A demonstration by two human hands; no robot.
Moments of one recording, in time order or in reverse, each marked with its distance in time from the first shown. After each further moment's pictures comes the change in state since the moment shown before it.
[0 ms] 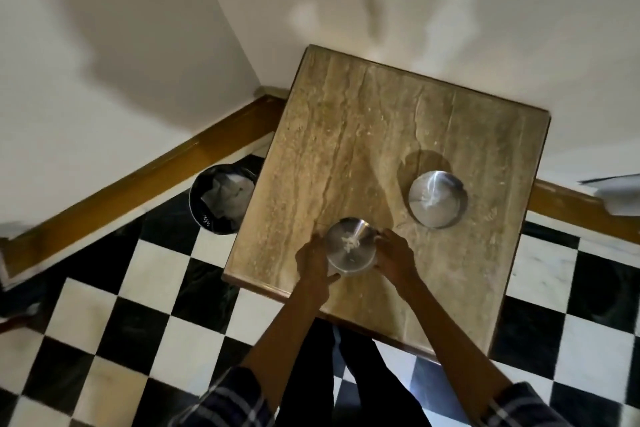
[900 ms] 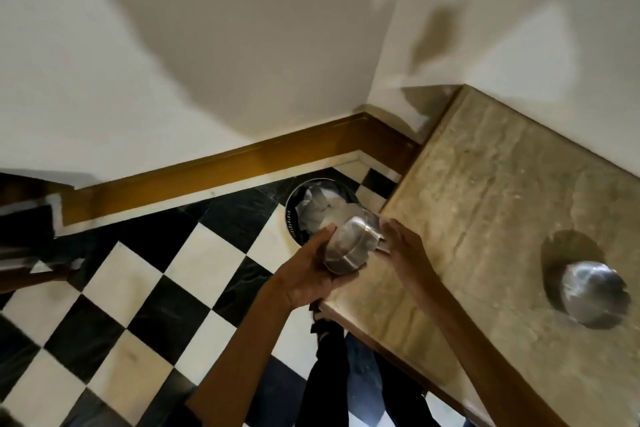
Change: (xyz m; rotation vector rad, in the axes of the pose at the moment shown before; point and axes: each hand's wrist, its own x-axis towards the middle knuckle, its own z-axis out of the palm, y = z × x) left_hand 0.070 0.156 -0.225 -0.356 -0.685 -0.105; right_hand -0.005 -0.177 0.193 0.195 -0.244 -0.259
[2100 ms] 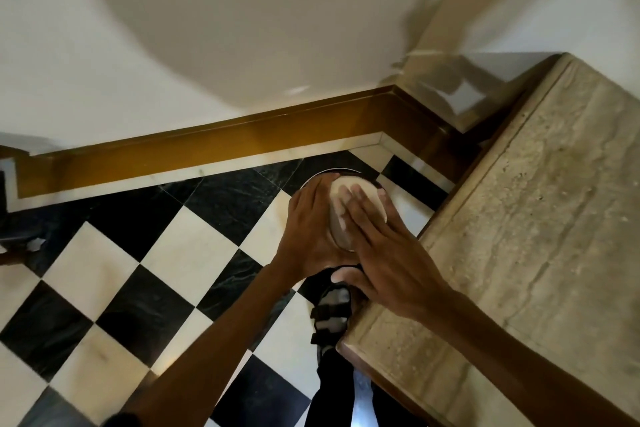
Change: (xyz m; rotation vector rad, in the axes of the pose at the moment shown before) left_hand 0.129 0.059 -0.108 1.595 0.388 1.045; right_hand 0.101 0.039 0.065 -1.536 -0.315 -0.805
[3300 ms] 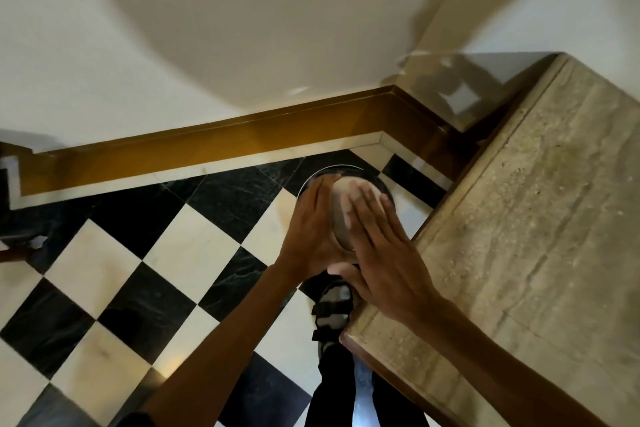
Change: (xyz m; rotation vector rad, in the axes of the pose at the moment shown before) left_hand -0.008 0.010 -0.007 0.015 -0.029 0.007; right_hand -0.007 -0.019 0.012 0.031 0.091 0.105
